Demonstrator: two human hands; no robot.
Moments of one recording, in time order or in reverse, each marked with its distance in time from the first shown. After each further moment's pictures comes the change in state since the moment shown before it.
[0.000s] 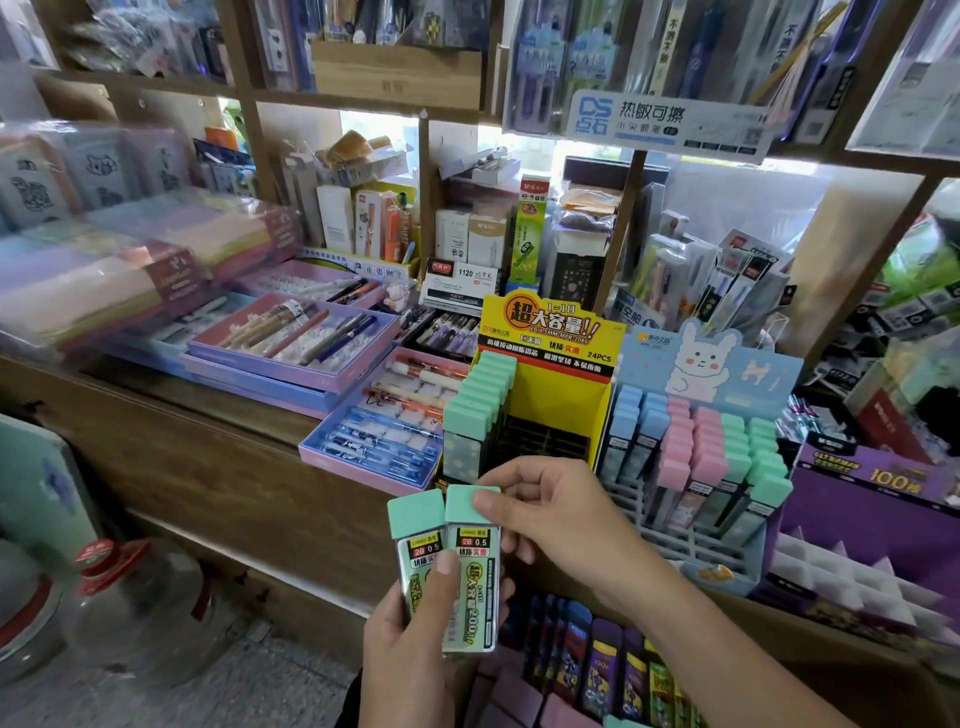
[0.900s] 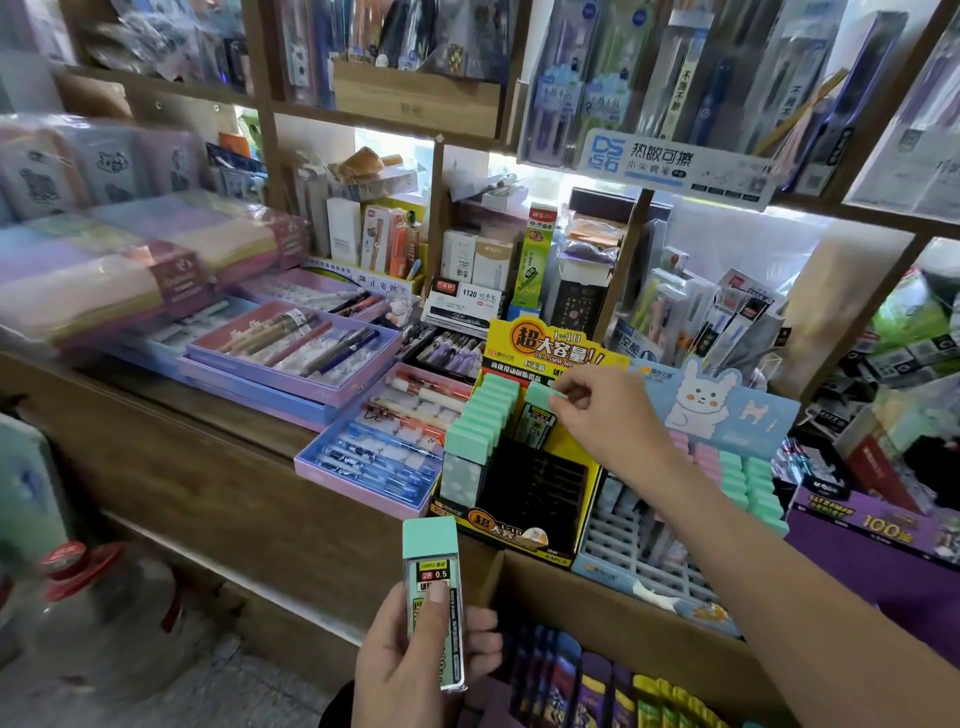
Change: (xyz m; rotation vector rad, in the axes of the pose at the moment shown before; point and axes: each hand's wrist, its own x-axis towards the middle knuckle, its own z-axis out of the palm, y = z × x) left_hand 0.007 -0.004 -0.005 0.030 -0.019 0.034; right_hand 0.086 -0.044 -0.071 -0.828 0.425 -0.249
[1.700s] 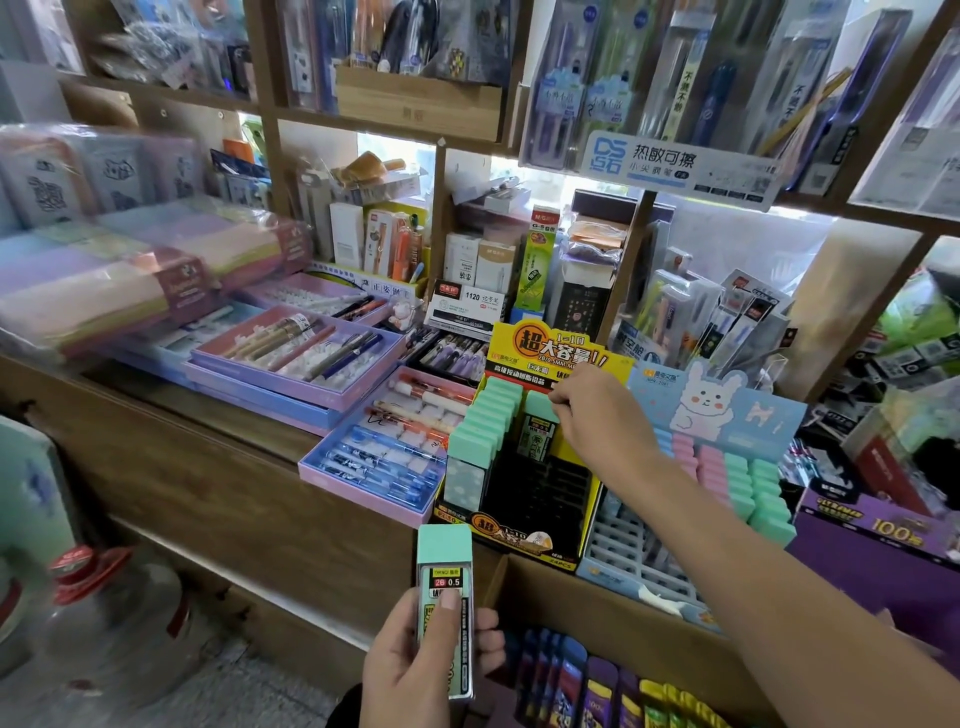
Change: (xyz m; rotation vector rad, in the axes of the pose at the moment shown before) left_hand 0.002 -0.002 0.000 0.026 -0.036 0.045; right_hand 0.007 -0.010 0.009 -0.440 -0.144 -0.014
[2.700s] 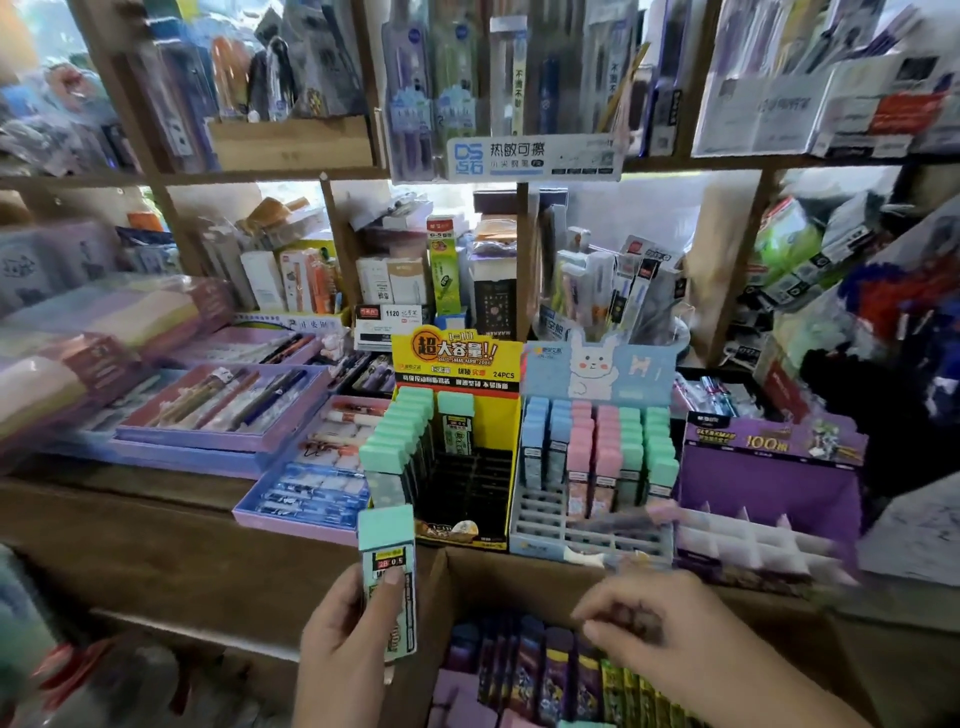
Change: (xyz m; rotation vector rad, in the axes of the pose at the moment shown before) left_hand 0.002 0.017 0.018 0.391 -0.019 0.108; right_hand -0.224 0.085 -0.017 0.723 -0.318 0.066
